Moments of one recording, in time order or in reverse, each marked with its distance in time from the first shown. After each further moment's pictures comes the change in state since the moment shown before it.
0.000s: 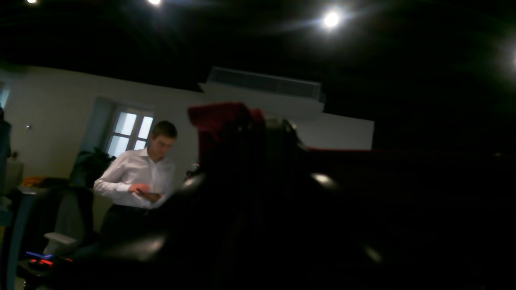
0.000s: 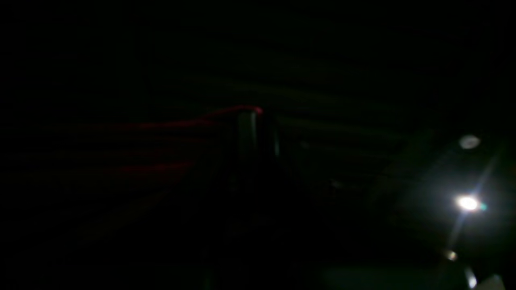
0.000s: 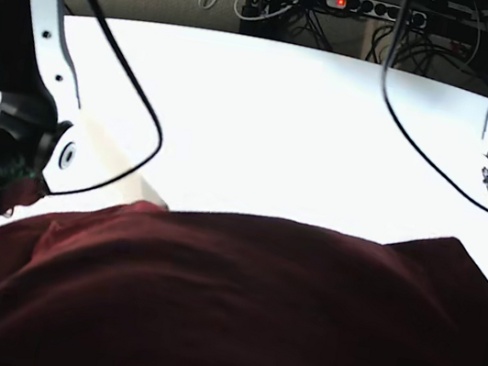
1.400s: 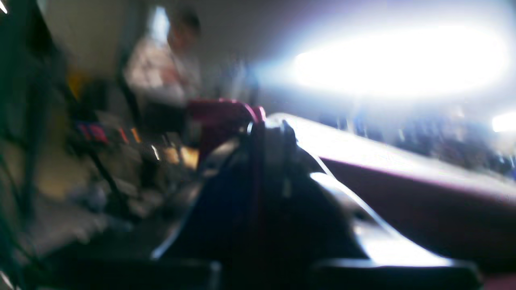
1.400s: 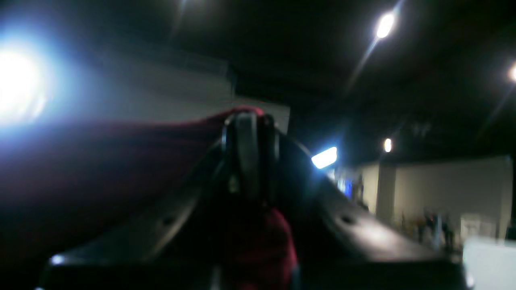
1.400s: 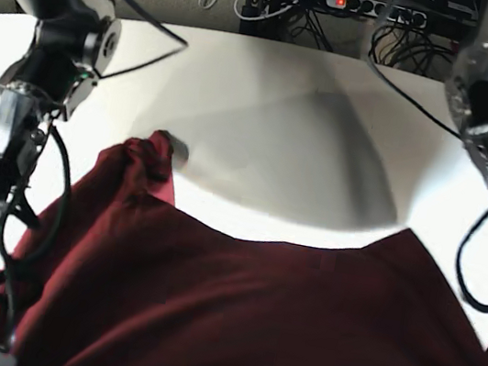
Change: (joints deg) left arm 17.7 7.7 0.7 -8.0 5.2 0.2 0.9; right arm -26.9 -0.3 -2.5 -6.5 -4.5 0.0 -5.8
